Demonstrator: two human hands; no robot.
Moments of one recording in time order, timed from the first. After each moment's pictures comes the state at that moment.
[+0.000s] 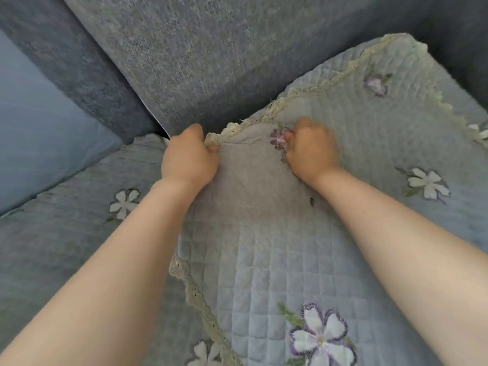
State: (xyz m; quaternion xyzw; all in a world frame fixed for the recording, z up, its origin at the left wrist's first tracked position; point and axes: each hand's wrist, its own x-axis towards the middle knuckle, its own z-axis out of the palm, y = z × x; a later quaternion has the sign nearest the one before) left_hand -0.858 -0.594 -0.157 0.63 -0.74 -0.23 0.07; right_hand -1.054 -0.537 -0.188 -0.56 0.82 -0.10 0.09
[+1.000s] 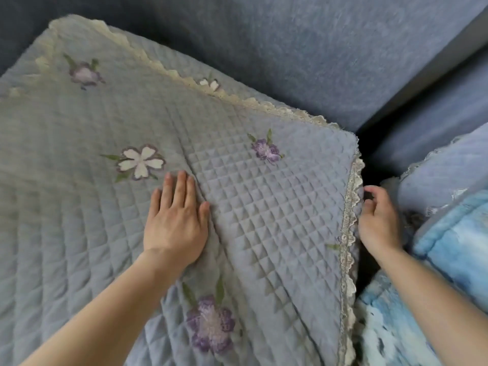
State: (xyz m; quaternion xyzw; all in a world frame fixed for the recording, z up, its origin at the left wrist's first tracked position) left_hand -1.157 -0.294 -0.218 0.32 -0.93 -0.14 -0.11; right_hand -1.366 -0.018 -0.216 0.01 0.97 -0.24 0.04
